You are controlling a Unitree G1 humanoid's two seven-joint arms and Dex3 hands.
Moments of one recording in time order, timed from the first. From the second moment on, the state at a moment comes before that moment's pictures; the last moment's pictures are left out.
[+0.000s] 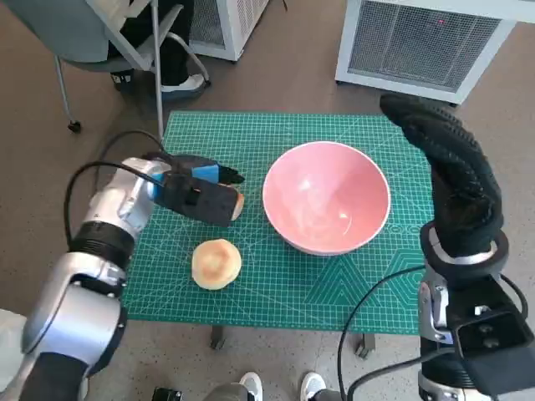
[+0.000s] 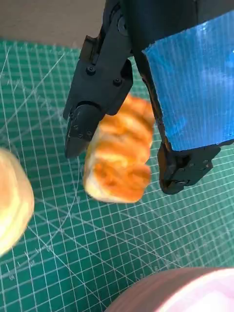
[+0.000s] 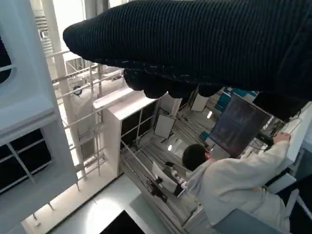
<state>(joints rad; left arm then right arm) -1.10 0.42 -0.52 1.19 0.64 -0.31 -0.57 -0.52 -0.20 -0.08 0.07 0.11 -0.74 0.23</state>
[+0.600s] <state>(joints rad) -1.09 0.43 -0.57 1.24 0.67 -0.40 -0.39 -0.50 -0.19 -0.08 0.05 0.11 -0.73 0.23</state>
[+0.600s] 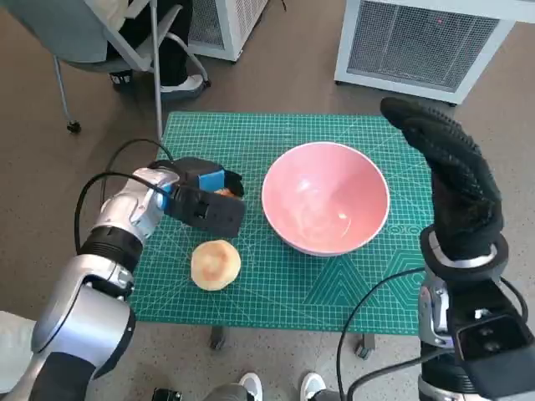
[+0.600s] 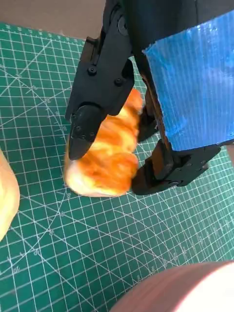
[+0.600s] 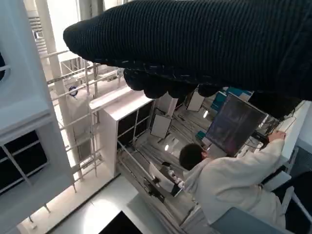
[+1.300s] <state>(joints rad) -1.15 0.54 -0.44 1.13 0.58 -0.49 -0.44 -0.49 -0.19 -0.08 0.06 0.11 -0.73 0.22</state>
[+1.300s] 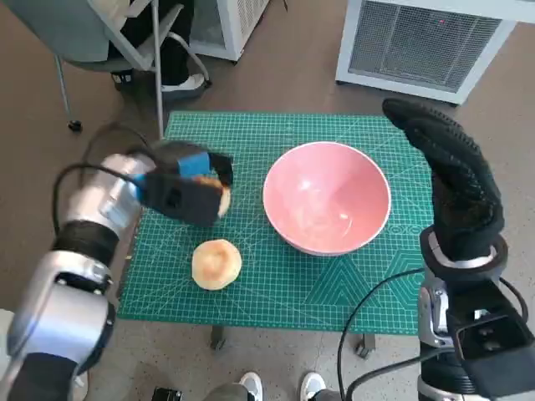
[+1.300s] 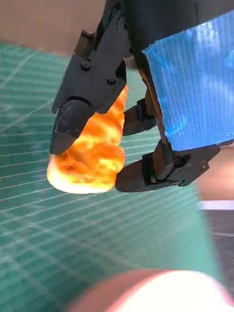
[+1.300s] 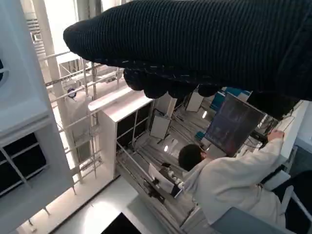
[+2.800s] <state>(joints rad) -1.18 0.25 -0.45 0.88 0.51 -0.58 -0.40 -0.48 -0.19 -0.10 0.03 0.14 -0.72 0.22</state>
